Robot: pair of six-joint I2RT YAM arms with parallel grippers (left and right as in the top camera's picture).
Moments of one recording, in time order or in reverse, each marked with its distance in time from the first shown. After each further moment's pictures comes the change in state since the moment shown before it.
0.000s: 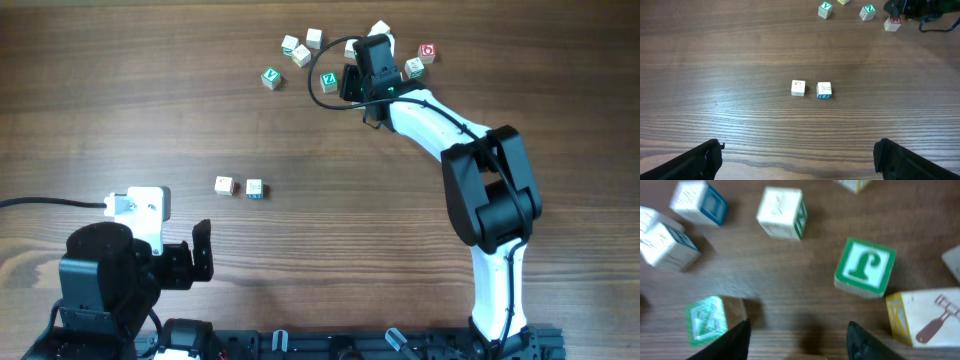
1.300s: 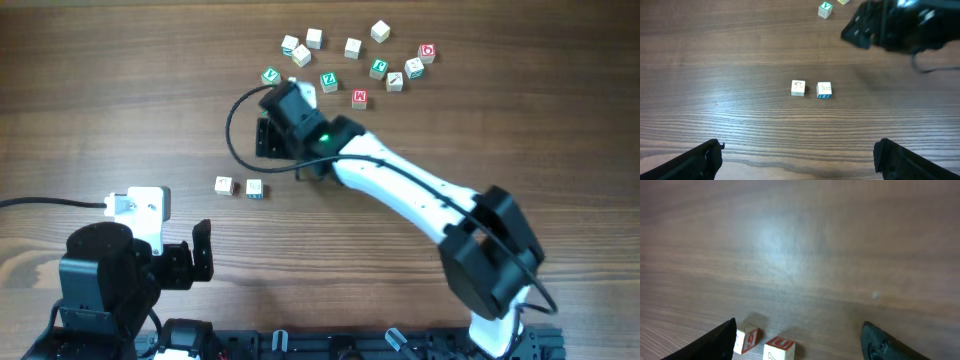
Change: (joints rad) left arm 0.000 0.000 0.000 0.000 0.000 0.000; right arm 0.380 -0.267 -0.011 -0.317 -0.082 0.262
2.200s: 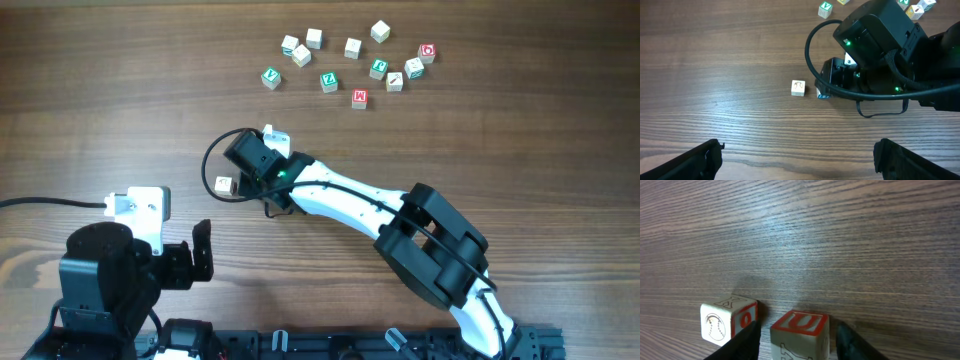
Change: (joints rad) left arm 0.000 0.000 0.000 0.000 0.000 0.000; right arm 0.158 0.205 0.000 0.070 -0.022 0.315
